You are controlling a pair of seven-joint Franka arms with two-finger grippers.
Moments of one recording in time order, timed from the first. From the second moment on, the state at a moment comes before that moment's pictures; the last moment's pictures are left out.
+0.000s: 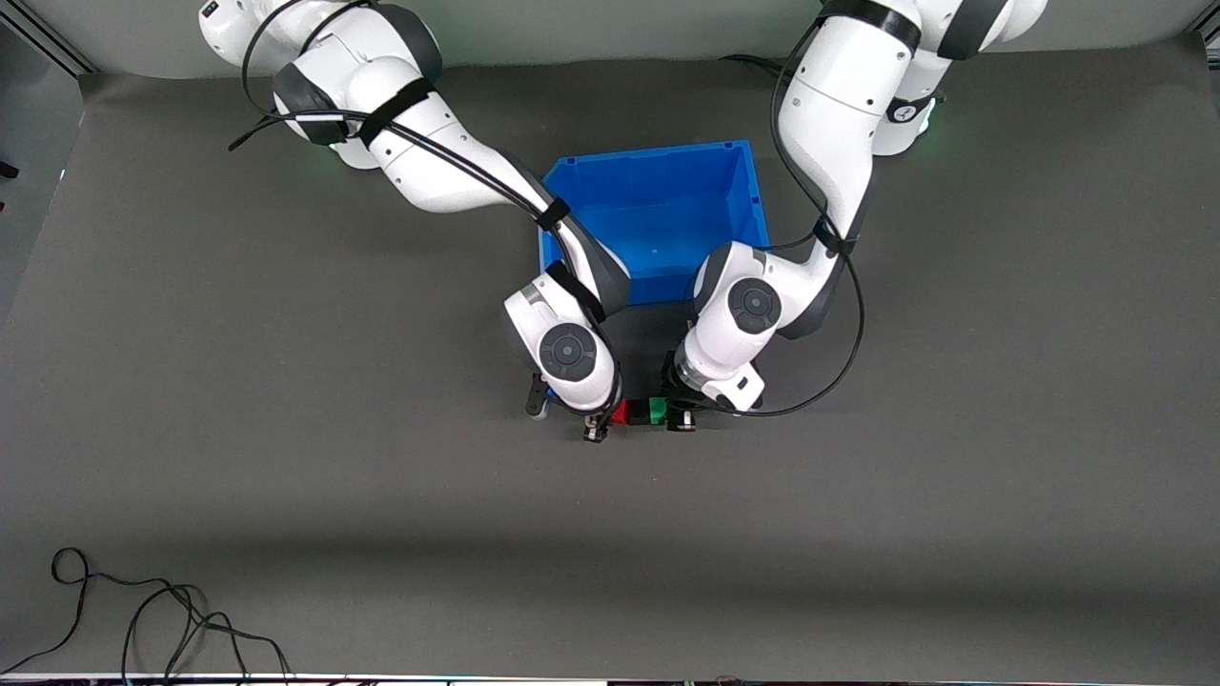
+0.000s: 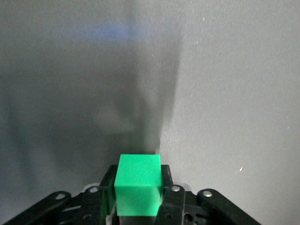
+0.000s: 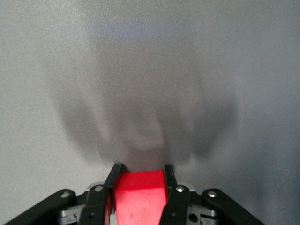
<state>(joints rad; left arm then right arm) -0.70 0.75 0.06 -1.68 -0.46 2.69 -1.91 0.70 1.04 -0.05 -1.12 0.15 2.18 2.43</state>
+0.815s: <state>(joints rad) -0.66 0.72 0.18 -1.68 -0.44 2.63 -1.85 0.66 1.05 -0.06 -1.05 0.15 2.18 2.37</state>
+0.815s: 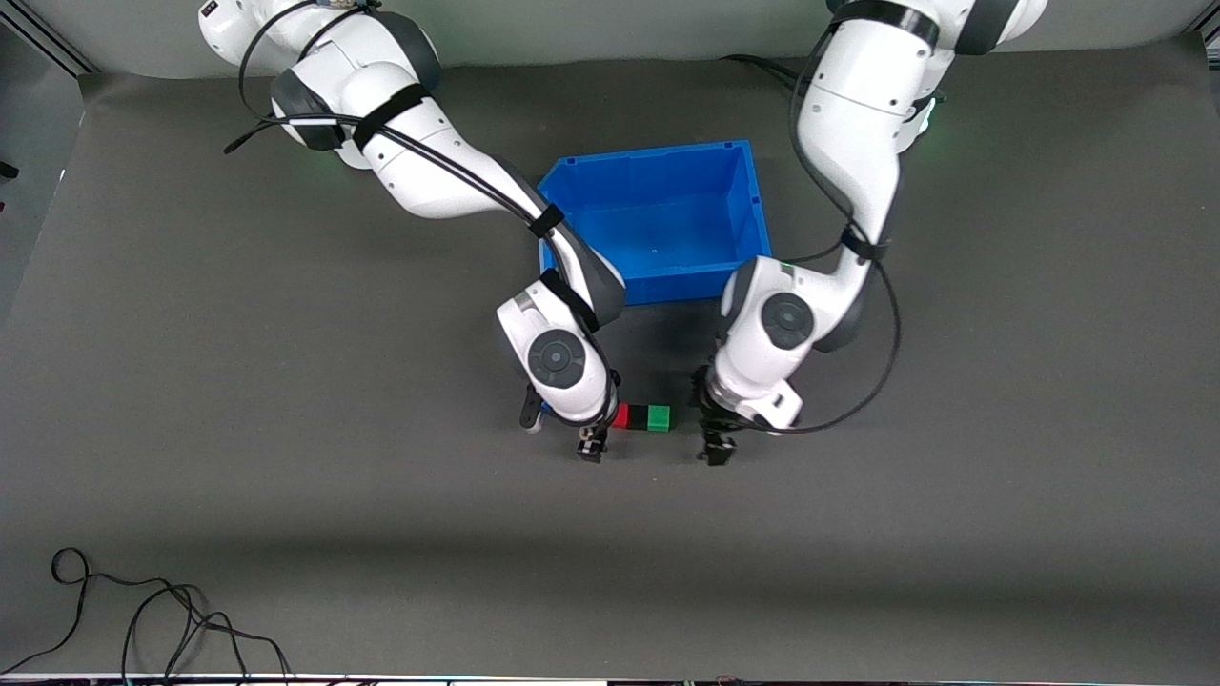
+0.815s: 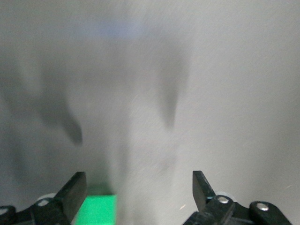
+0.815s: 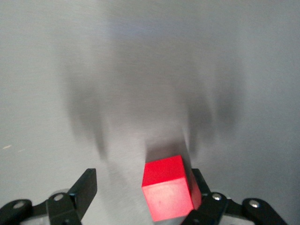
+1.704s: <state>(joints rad) -0.21 0.32 0.20 -1.74 -0.29 1.97 -0.92 0.42 0.61 -0.06 -1.02 0.16 1.44 1.48</state>
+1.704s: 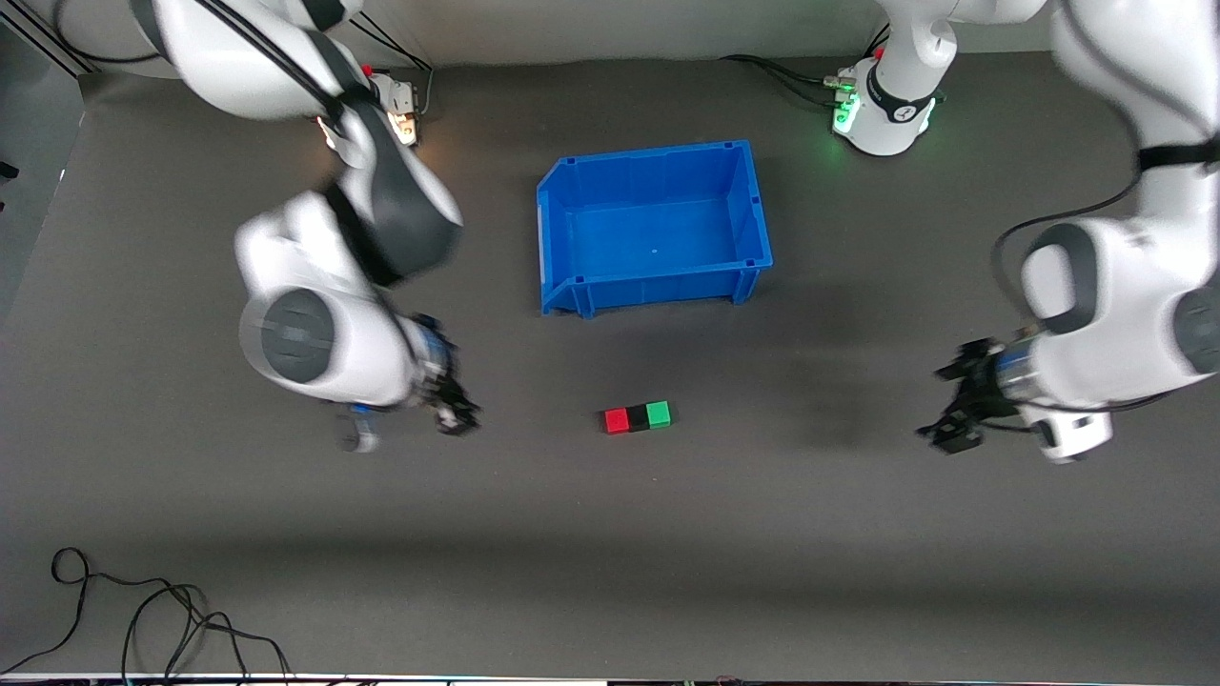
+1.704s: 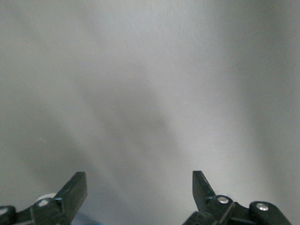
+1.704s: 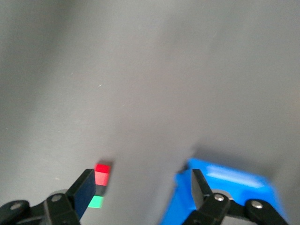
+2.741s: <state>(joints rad) -0.15 0.06 0.17 -1.61 -0.06 1.62 -0.06 0.17 0.22 -0.22 -1.26 0.10 1.27 0.30</state>
